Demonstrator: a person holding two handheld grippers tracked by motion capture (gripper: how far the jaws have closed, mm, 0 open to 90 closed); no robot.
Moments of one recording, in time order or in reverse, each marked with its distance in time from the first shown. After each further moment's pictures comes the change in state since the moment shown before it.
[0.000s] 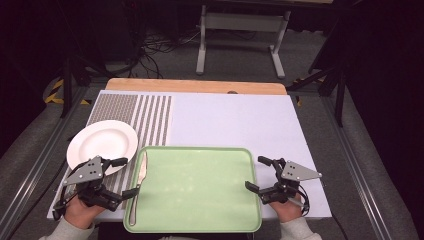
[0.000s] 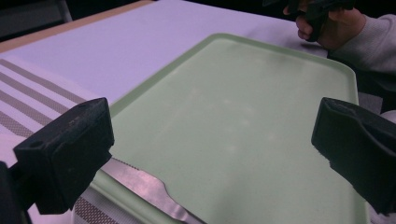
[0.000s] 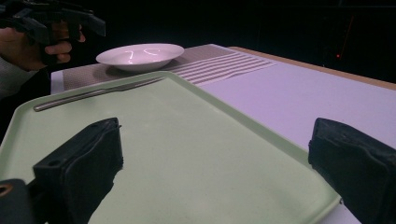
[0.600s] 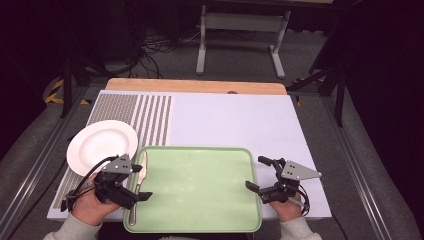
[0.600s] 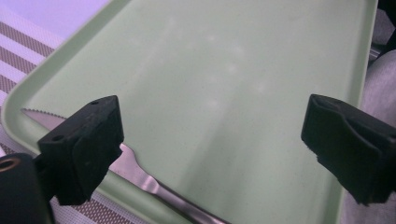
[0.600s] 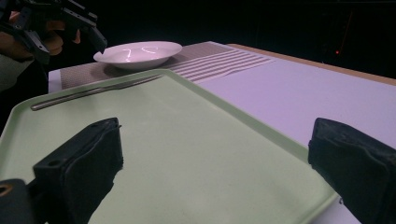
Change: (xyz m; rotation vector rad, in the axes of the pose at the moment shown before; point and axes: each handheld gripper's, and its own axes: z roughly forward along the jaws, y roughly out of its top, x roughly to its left) left arm -0.014 0.036 0.037 0.408 -0.037 -0.029; right arm -0.002 -0.002 0.000 0.008 -0.005 0.010
